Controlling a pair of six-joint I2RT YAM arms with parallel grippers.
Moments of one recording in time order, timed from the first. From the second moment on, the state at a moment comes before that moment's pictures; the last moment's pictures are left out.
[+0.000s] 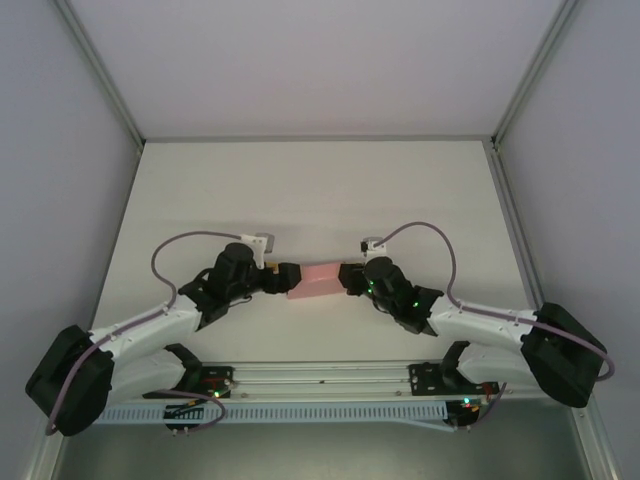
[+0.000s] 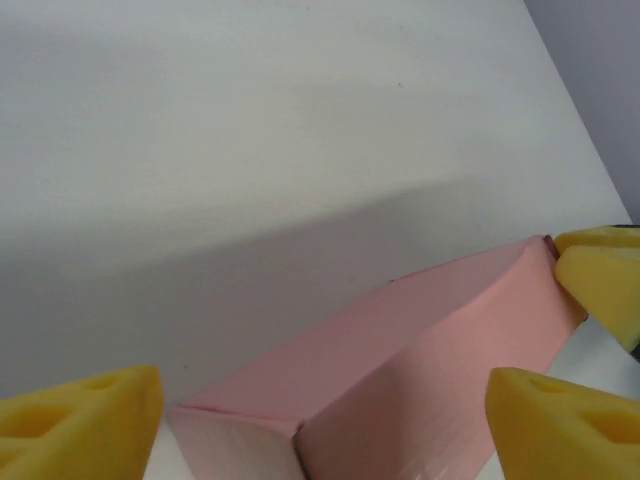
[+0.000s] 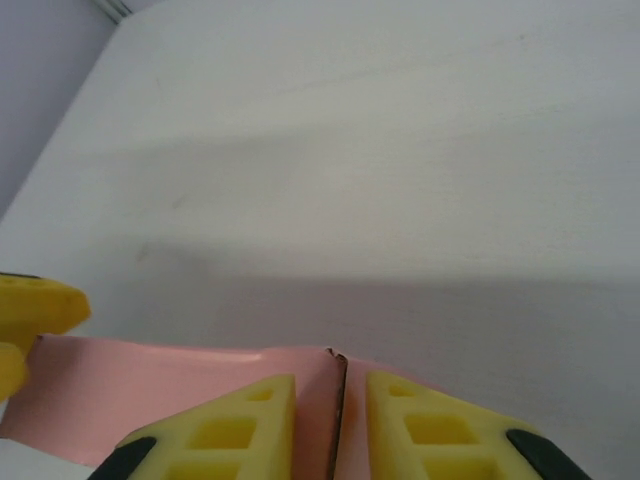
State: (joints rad) left arm -0.71 1.08 0.46 0.05 0.13 -0.59; right arm 0.93 1.16 0.45 0.15 0.23 0.72
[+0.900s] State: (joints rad) left arm -0.53 1.03 0.89 -0.42 -0.21 -0.48; right arm 0.90 1.43 1.17 -0.61 -0.15 -0.31
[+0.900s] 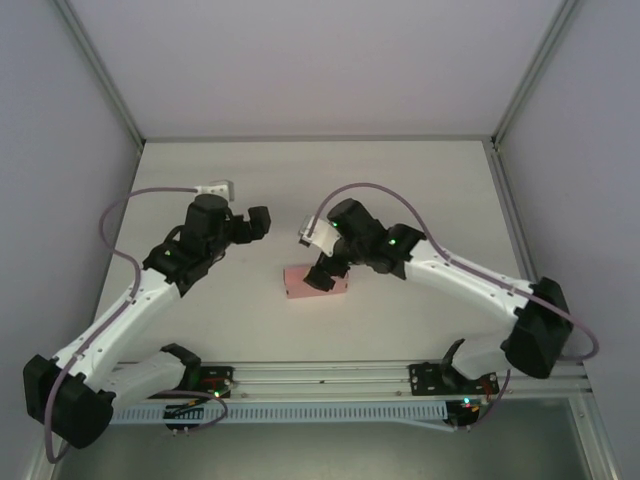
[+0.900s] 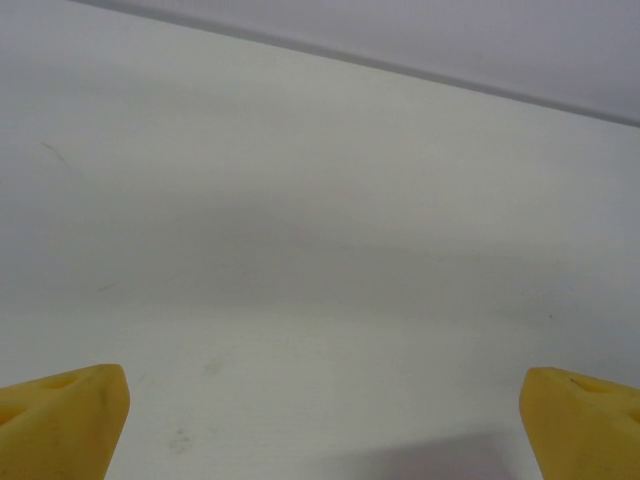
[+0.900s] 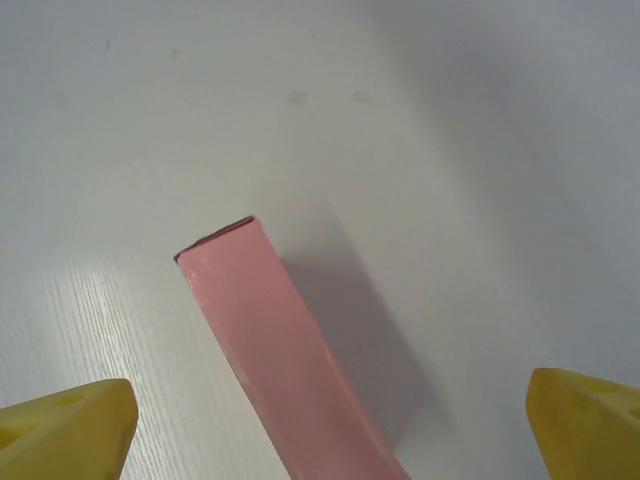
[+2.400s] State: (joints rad) left arm -0.45 0.95 0.82 -0.44 -0.19 -0.47; right arm 0.93 1.75 1.26 -0.56 0.41 -0.73
